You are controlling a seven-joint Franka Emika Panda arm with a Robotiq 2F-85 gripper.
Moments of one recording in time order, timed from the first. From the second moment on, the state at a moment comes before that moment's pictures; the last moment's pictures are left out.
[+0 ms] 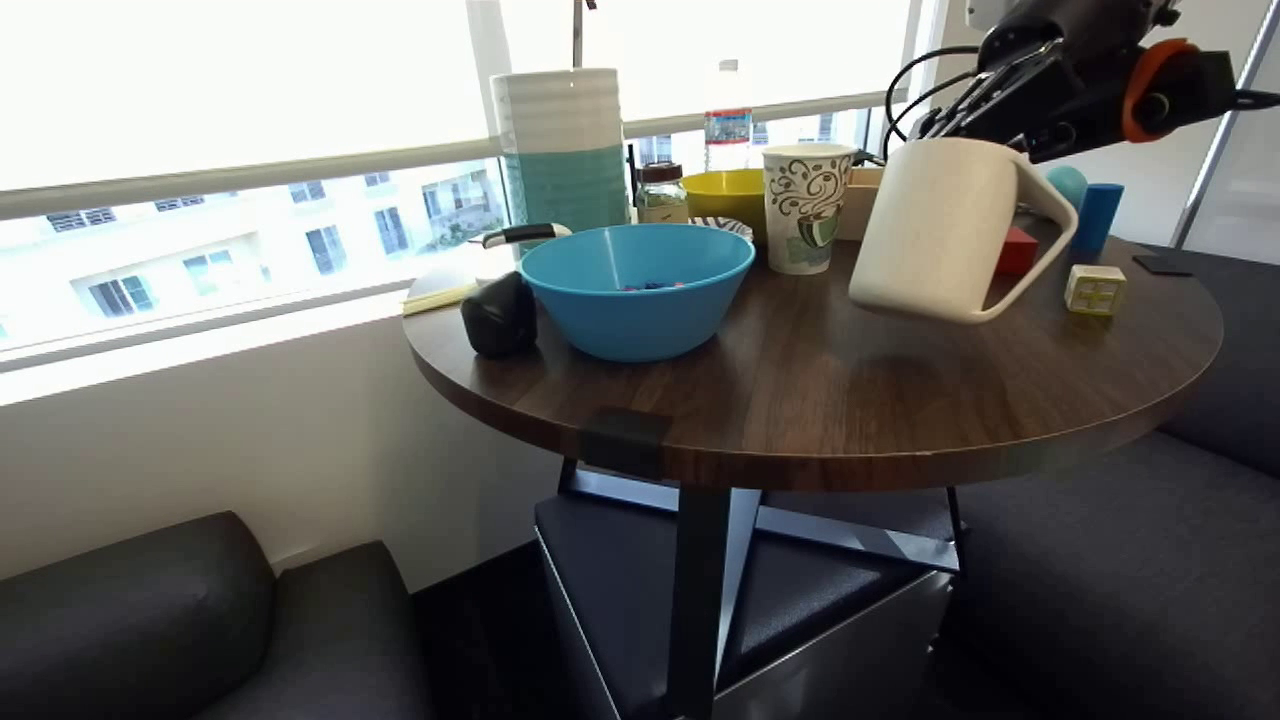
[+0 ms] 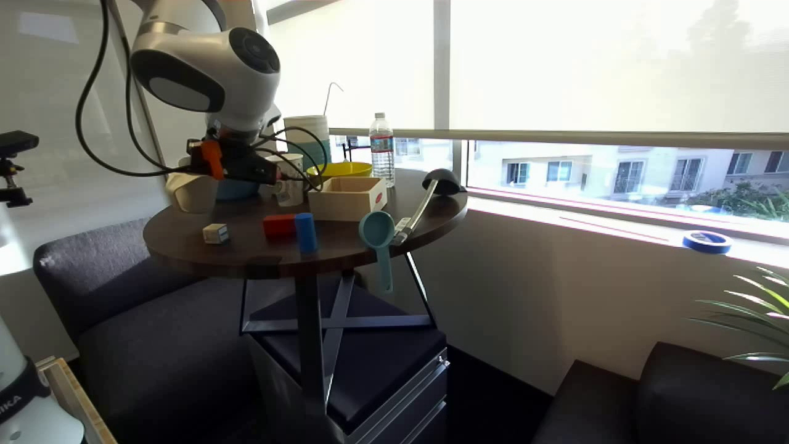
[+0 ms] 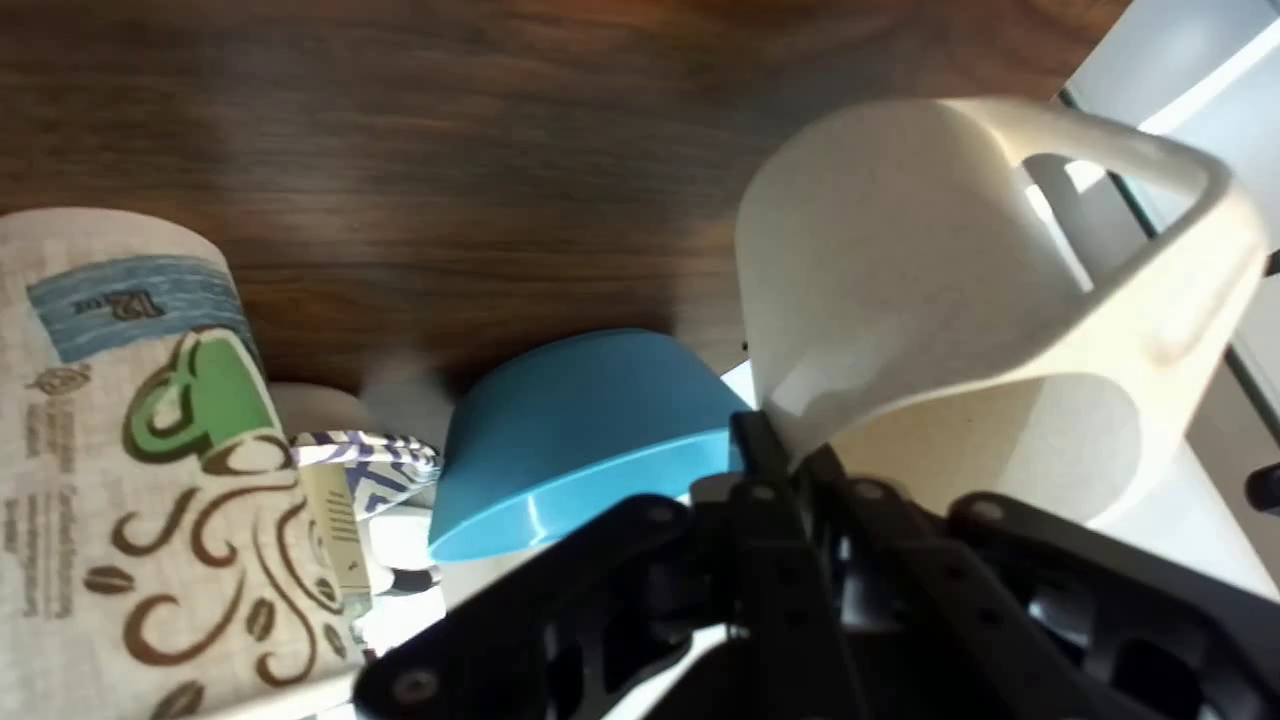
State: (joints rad) arm 0.03 -0.41 -0.23 -2.57 0.93 1.95 -1.64
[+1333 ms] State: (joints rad) arm -0.04 -0.32 -0.10 -2.59 1.26 2.21 -1.53
